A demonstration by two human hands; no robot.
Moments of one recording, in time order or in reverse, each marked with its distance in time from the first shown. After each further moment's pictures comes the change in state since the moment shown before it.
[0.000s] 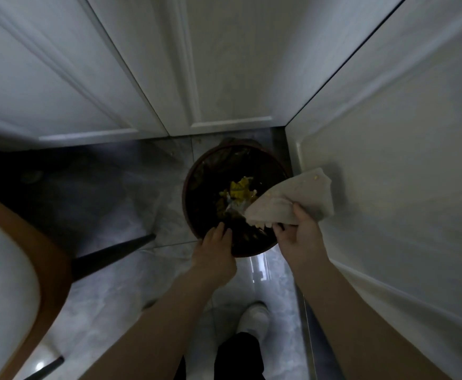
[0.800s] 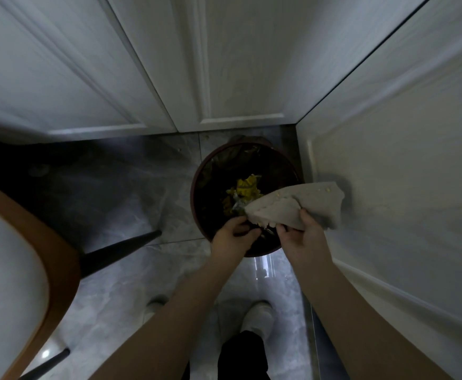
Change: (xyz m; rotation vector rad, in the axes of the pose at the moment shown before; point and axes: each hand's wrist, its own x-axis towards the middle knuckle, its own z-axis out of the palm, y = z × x) left_hand 0.014 0.013 0.001 -1.217 0.184 -0.238; right_hand 0.004 0.015 0.000 0.179 0.026 0.051
